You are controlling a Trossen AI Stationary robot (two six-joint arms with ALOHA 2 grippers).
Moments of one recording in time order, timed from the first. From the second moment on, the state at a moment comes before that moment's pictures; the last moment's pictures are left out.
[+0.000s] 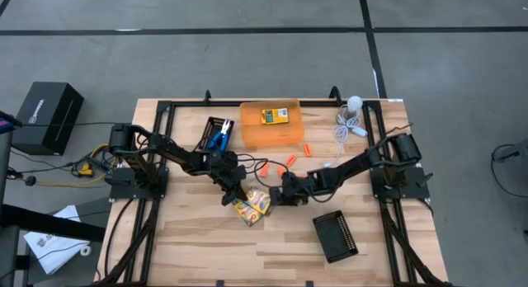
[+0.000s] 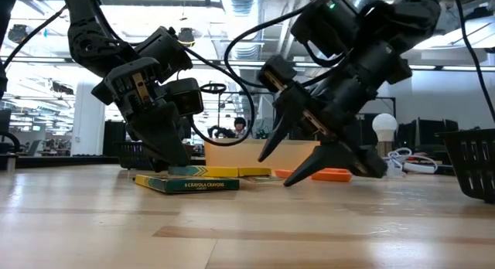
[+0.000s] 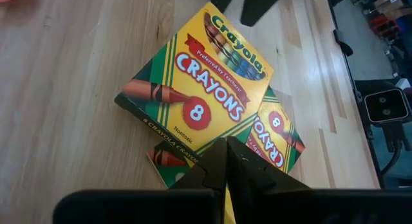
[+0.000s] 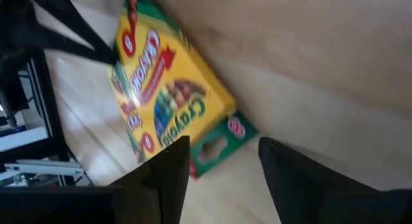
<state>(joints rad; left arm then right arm) 0.09 1.74 0.54 0.39 0.49 -0.35 0.17 1.87 0.86 0.20 -0.02 1.56</state>
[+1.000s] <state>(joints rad) 0.09 1.74 0.54 0.40 0.49 -0.35 0.19 1.87 0.74 0.41 -0.01 1.61</state>
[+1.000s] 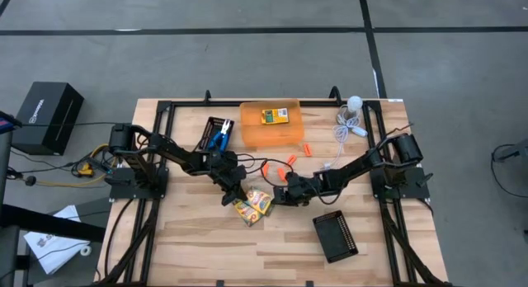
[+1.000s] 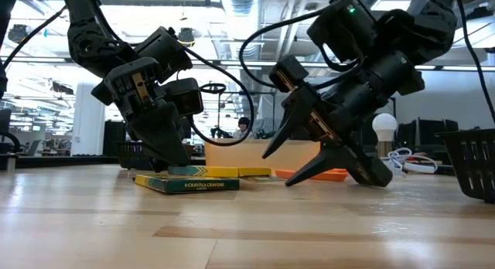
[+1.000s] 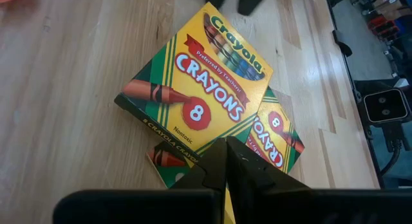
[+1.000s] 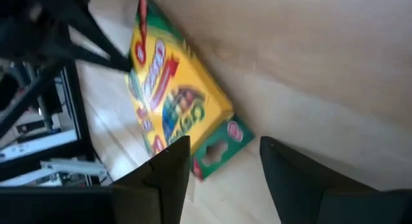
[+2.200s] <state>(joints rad) 0.09 1.74 0.54 0.44 0.46 -0.38 0.07 1.87 0.78 0.49 0.00 1.48</state>
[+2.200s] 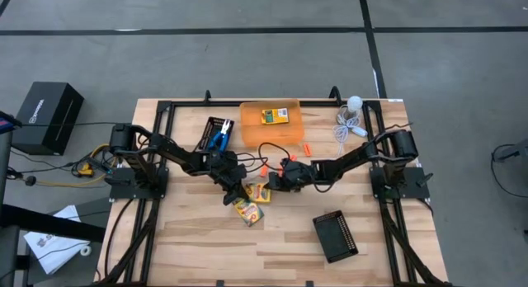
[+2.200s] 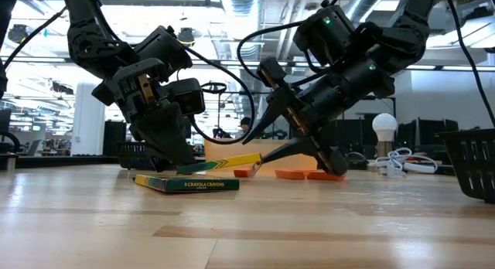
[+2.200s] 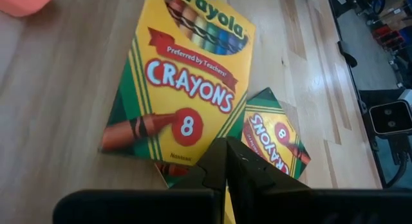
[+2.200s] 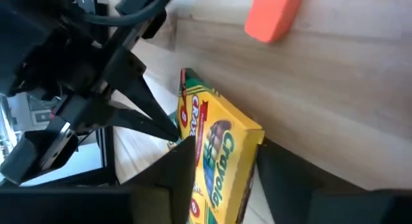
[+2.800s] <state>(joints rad) 0.09 1.70 0.54 0.53 0.51 -0.43 0.00 1.90 0.92 0.46 -0.15 1.32</state>
